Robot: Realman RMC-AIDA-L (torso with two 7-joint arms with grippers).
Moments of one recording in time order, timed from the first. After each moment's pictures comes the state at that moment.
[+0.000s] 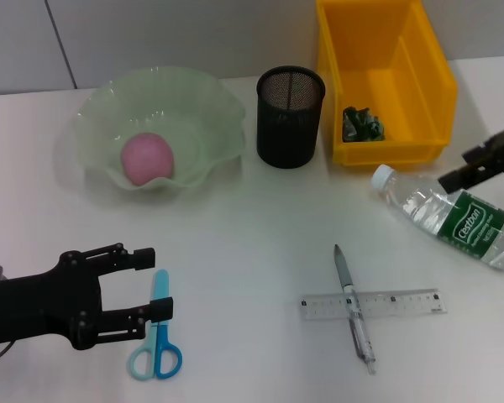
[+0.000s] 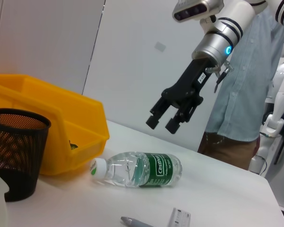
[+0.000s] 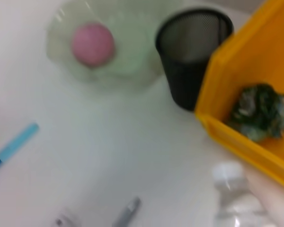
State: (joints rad) left arm -0.39 -2.01 0.94 0.59 1.77 1.71 -1.27; right arm 0.73 1.94 -0.67 -1.15 -2.62 -1.84 2.16
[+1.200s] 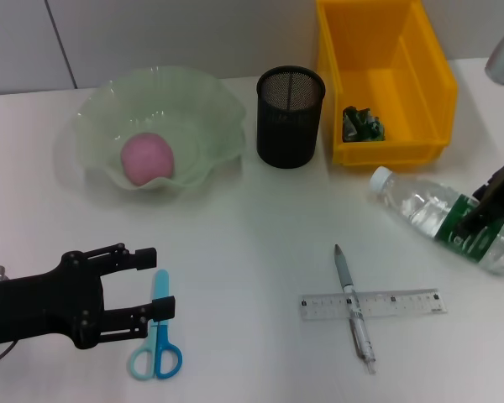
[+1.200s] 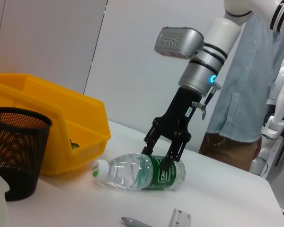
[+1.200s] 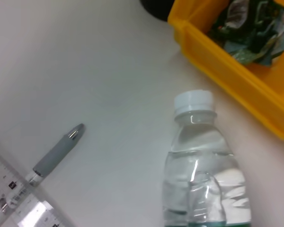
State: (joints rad) left arm -0.39 -2.01 0.94 0.59 1.77 1.71 -1.28; right arm 0.75 1.97 -0.89 -0.99 -2.82 -1.62 2.13
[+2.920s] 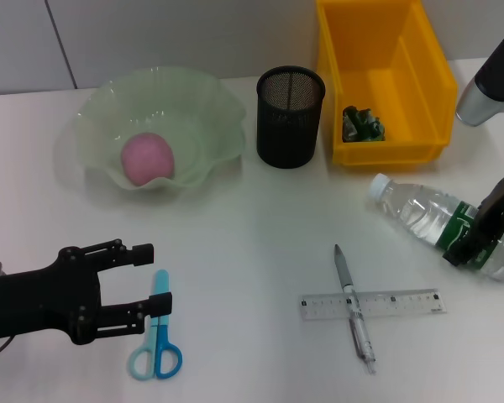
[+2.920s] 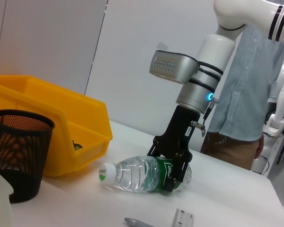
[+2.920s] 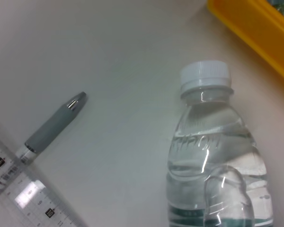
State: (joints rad) left arm -0.39 -2.00 0.94 0.59 1.77 1.71 -1.28; right arm 0.77 2.00 -0.94 -0.87 -2.87 -1.52 2.13
